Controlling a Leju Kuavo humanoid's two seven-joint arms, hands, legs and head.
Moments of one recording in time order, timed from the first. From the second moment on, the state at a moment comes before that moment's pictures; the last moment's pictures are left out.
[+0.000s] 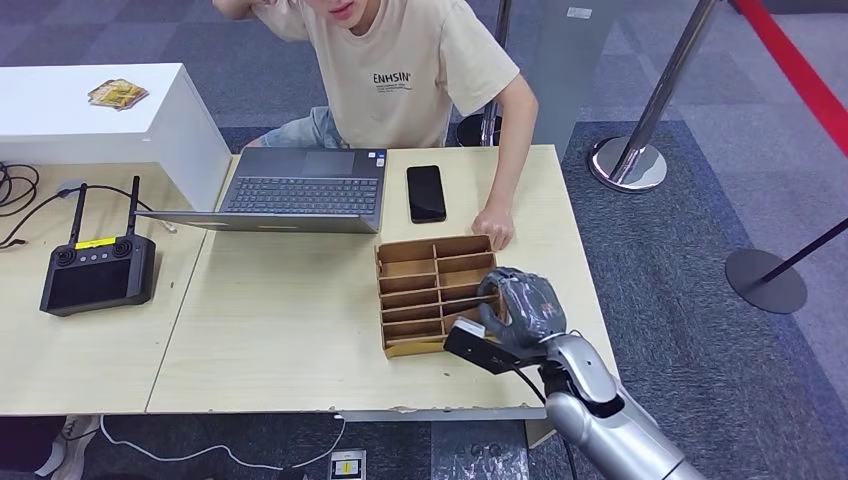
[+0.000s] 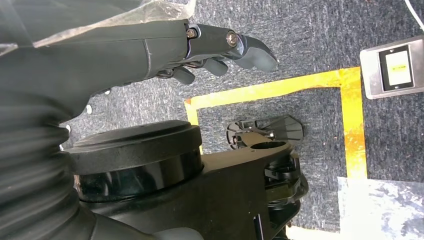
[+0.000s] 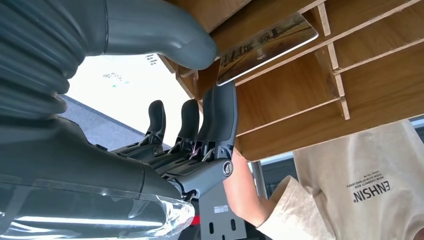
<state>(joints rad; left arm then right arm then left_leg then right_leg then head) -0.11 0.00 -1.02 -0.22 0.81 0.34 0.09 -0.32 -0.31 0.64 -1.38 0.89 -0.41 0.24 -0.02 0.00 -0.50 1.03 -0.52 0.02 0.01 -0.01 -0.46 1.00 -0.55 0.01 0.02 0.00</state>
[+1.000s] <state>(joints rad) -0.11 0.00 -1.03 -0.22 0.81 0.34 0.10 -0.33 -0.30 0.64 -1.36 0.87 -0.46 0.24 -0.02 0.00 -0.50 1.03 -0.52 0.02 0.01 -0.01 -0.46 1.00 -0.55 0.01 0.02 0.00</state>
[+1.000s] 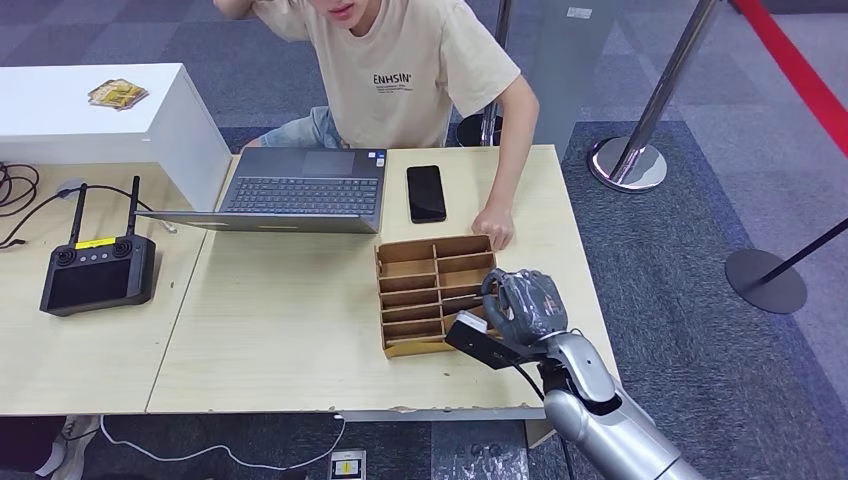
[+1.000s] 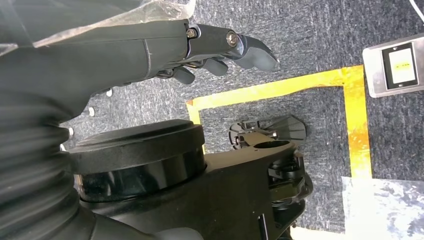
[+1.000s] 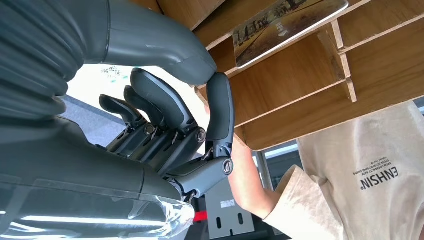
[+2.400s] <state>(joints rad) -0.11 0.00 -1.04 -0.22 0.81 0.35 0.11 -0.33 -0.30 0.61 -1.36 0.89 -0.50 0.26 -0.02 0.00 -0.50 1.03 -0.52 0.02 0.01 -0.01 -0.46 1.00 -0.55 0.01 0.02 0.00</state>
